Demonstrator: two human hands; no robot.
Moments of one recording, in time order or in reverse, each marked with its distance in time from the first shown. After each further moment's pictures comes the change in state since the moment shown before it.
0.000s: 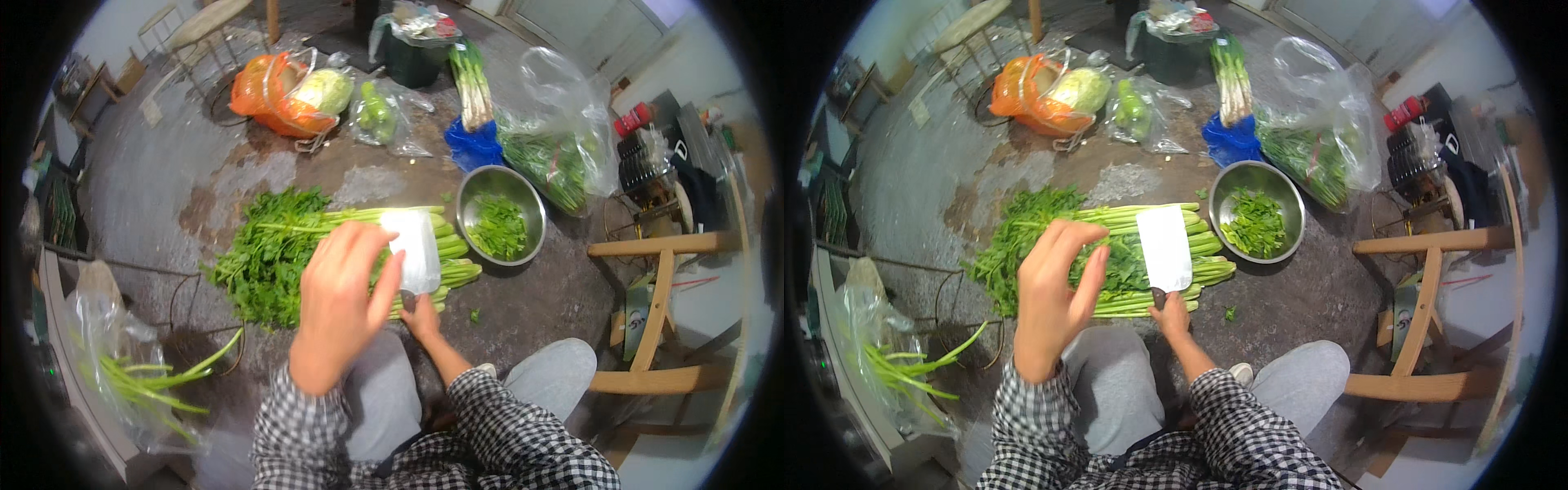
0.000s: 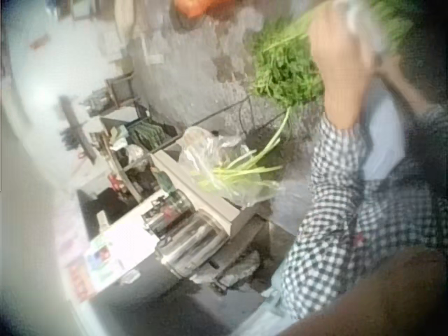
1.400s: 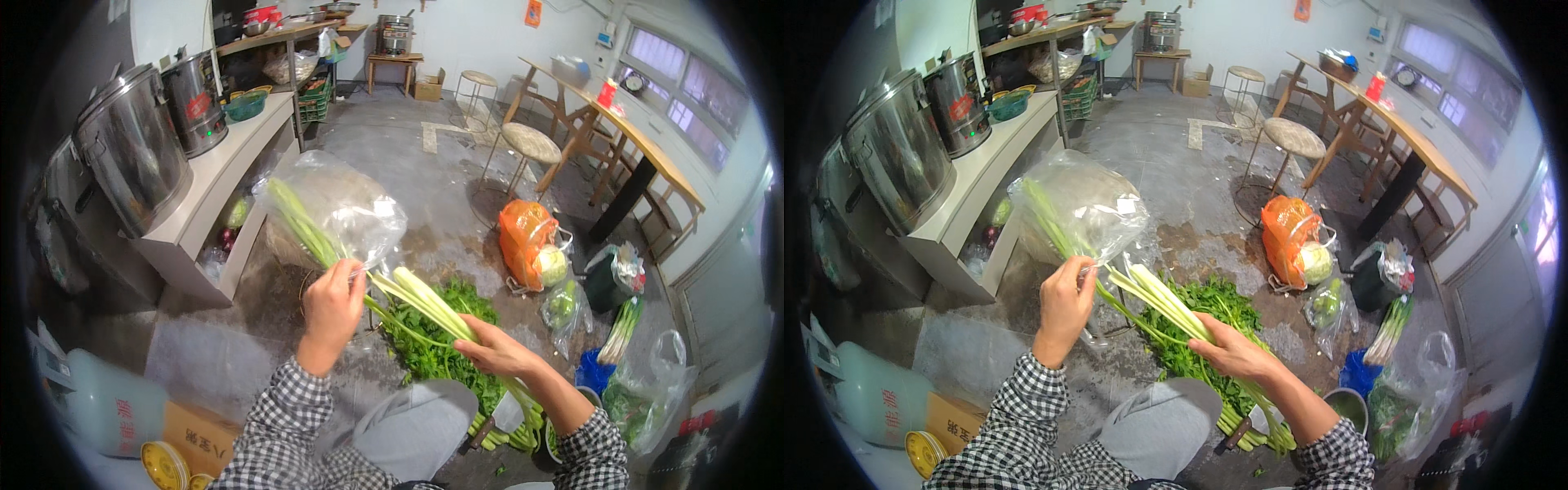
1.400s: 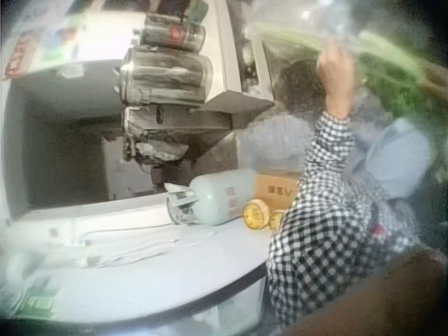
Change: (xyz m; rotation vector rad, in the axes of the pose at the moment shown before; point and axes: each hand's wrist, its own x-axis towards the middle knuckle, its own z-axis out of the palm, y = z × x) left_hand -0.183 0.015 -0.263 0.680 0.852 -0.454; right_hand -0.176 -0.409 -0.155 -0.178 -1.167 -0.828
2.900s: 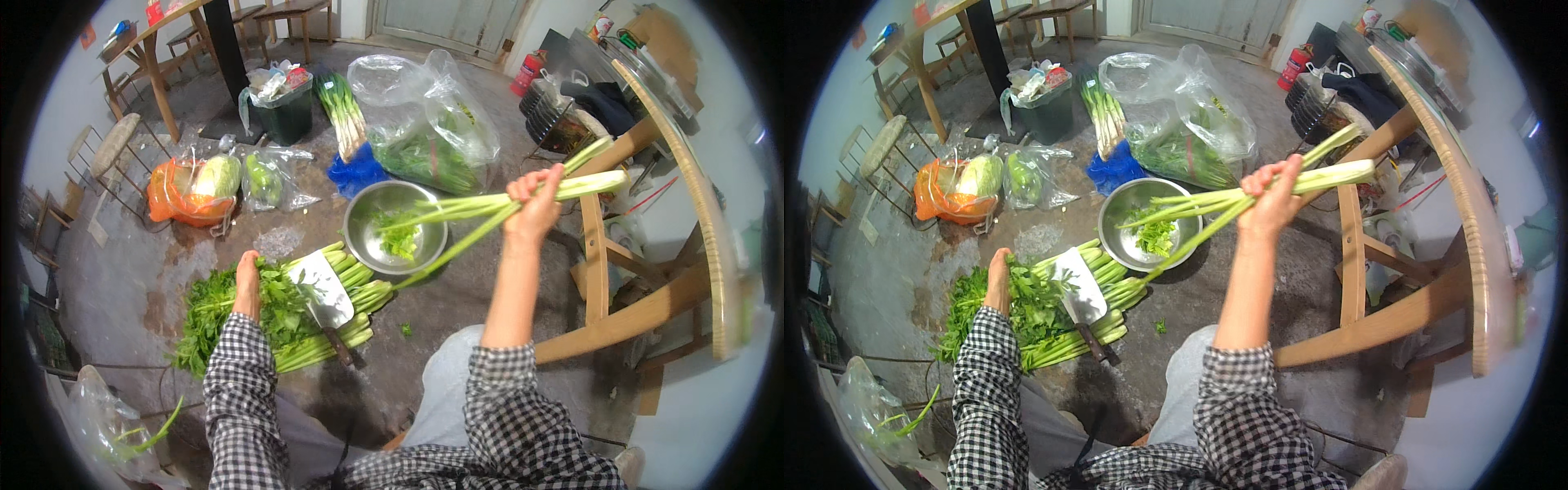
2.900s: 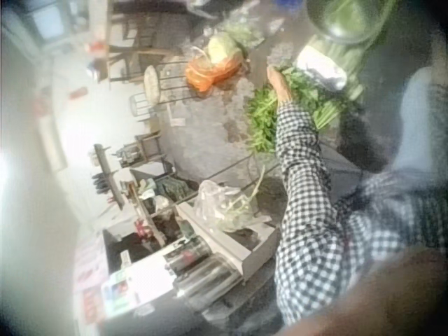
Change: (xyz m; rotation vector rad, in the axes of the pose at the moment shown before) left_hand -0.205 0.151 0.452 -0.812 -1.276 -0.756; right_hand -0.437 0.271 -0.022 0.764 2.368 -1.039
